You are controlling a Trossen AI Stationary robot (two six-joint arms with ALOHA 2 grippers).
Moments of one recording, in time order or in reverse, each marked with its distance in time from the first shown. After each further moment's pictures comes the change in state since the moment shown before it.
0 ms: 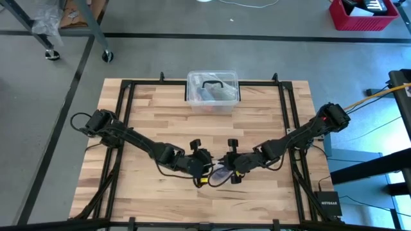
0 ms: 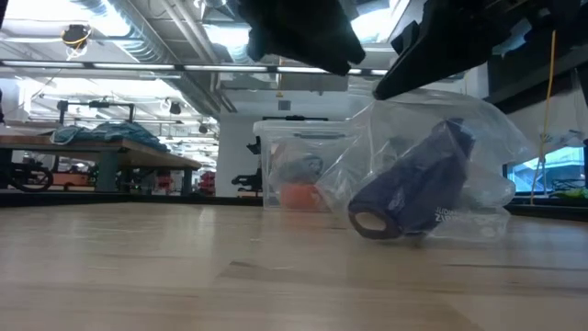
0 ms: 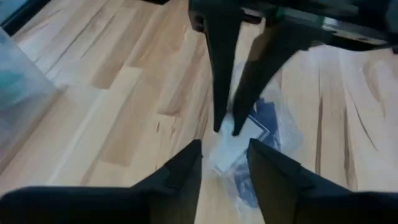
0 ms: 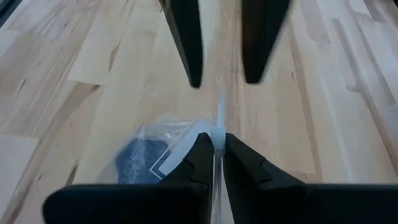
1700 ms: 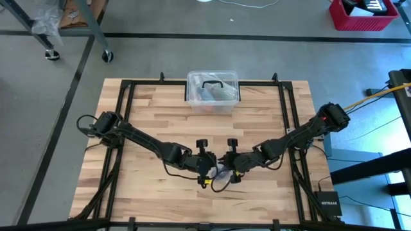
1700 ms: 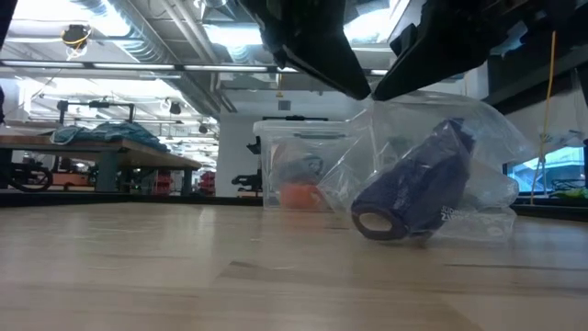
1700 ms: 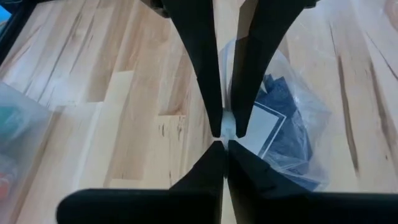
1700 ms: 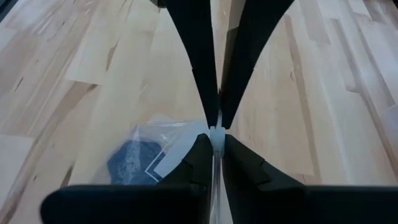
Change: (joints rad) left arm 0.054 0.085 0.088 -0.081 0.065 0.226; right arm -0.001 0.000 -0.001 0.002 -0.015 -0.003
